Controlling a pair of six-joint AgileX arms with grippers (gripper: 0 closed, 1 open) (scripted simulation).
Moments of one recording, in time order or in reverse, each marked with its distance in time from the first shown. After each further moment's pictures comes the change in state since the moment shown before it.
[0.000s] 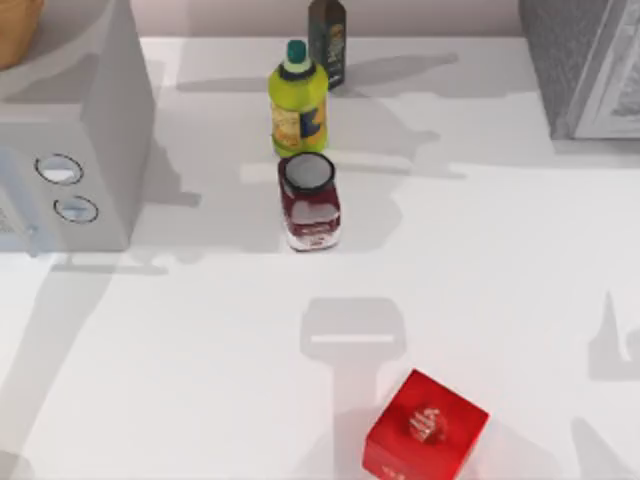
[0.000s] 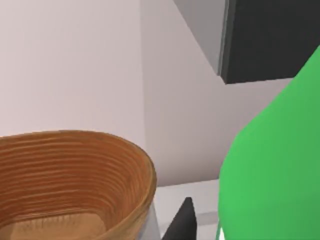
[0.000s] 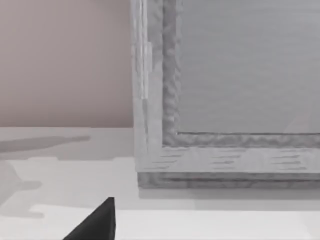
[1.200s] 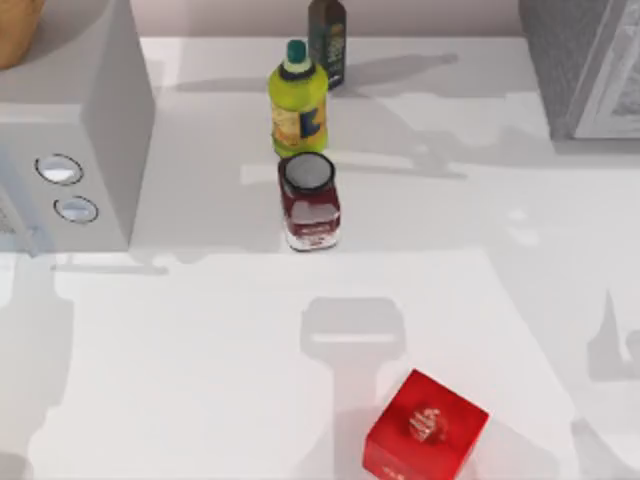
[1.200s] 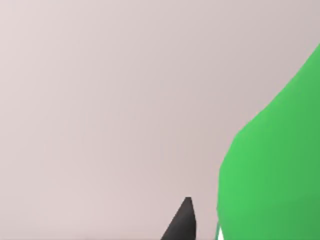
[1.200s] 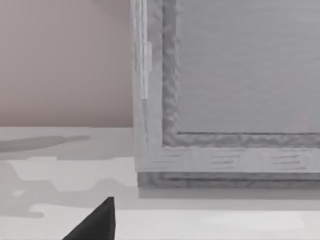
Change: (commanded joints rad) left arm 0.403 0.604 0.338 0.264 0.172 0.033; right arm 0.000 0.000 0.000 0.000 0.000 0.000
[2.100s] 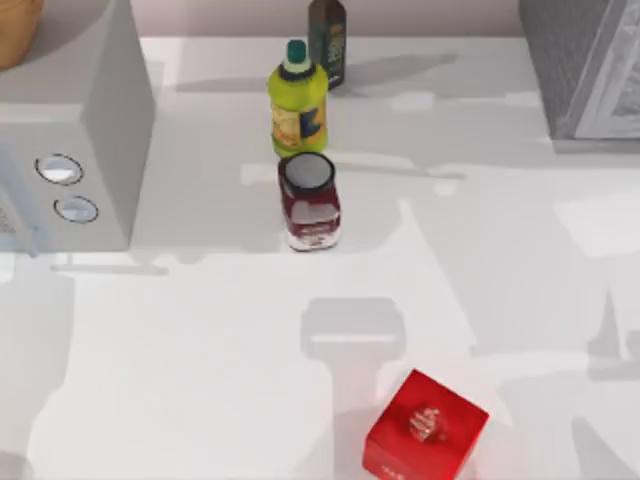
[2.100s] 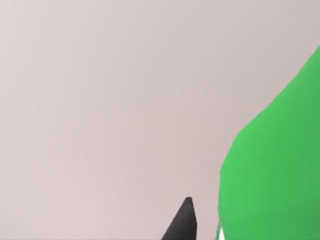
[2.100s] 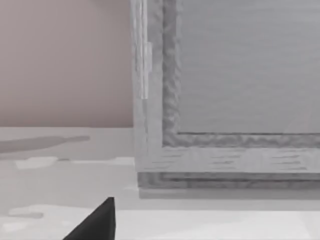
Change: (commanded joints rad) left arm -0.005 0.073 -0.074 0.156 -0.005 -0.004; right arm 0.000 0.000 0.000 0.000 0.000 0.000
